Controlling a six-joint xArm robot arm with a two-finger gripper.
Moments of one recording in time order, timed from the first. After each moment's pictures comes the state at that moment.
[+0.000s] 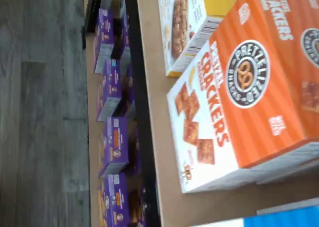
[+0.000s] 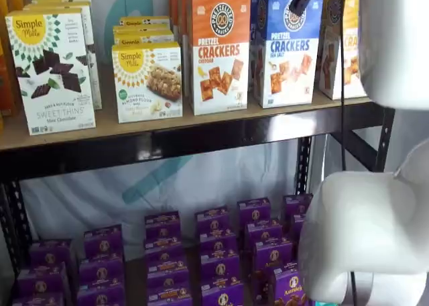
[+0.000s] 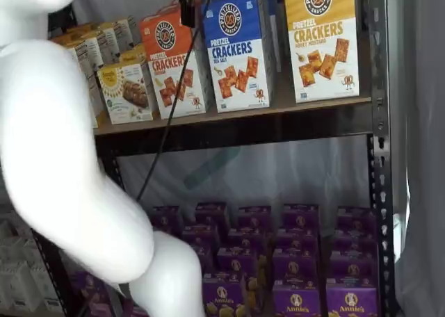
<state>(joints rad) -0.38 -0.53 -1.42 0.52 1.69 -1.74</state>
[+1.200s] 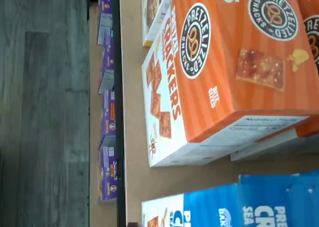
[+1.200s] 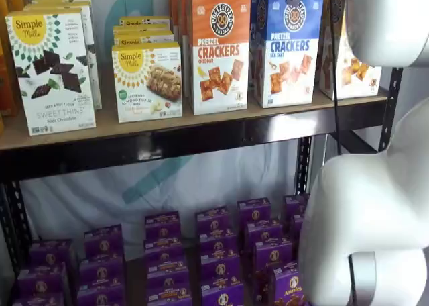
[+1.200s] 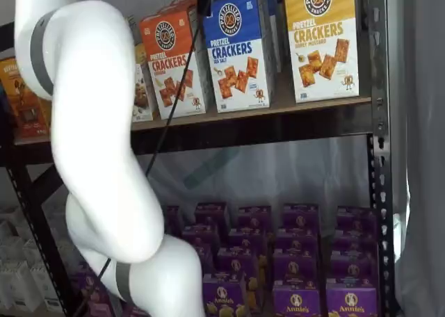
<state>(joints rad) -0.30 -0.29 -1.66 0.41 1.71 -1.71</state>
